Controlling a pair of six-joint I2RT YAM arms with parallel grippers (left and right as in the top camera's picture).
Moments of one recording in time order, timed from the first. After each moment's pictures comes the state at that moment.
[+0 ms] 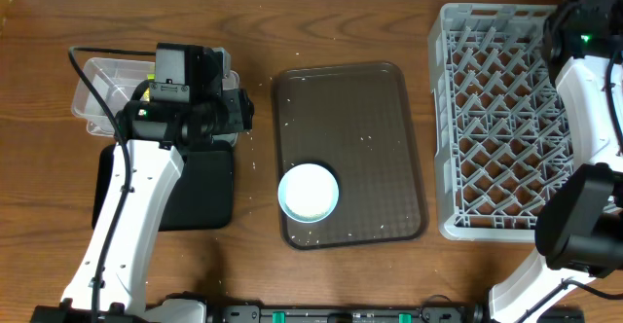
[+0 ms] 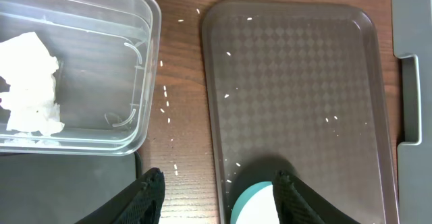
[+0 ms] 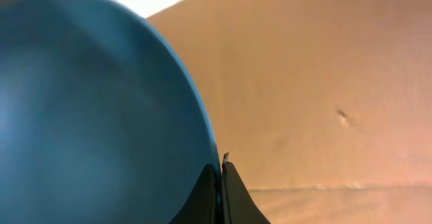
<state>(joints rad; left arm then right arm) -0.10 1.41 1.25 -0.84 0.22 -0.23 -0.18 1.91 1.65 -0.11 0.89 -0.81</state>
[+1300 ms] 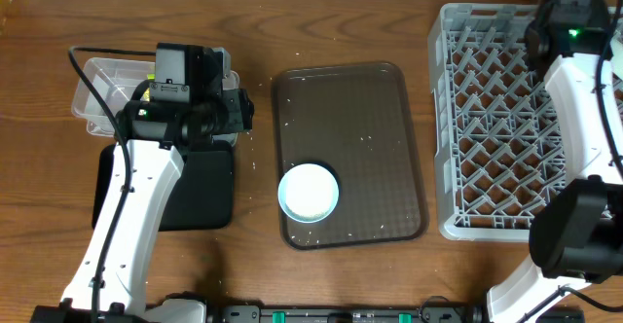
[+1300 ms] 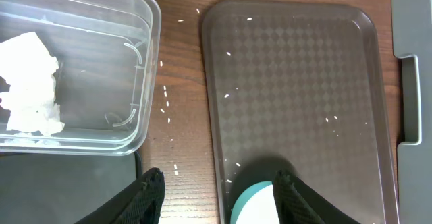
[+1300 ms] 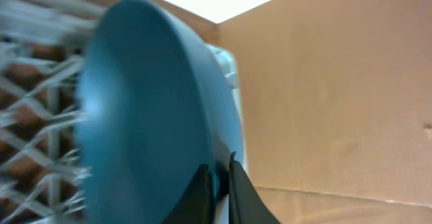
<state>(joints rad) -0.10 1.41 1.25 -0.84 0.22 -0.23 -0.09 1.88 1.69 -0.54 0.70 -0.55</state>
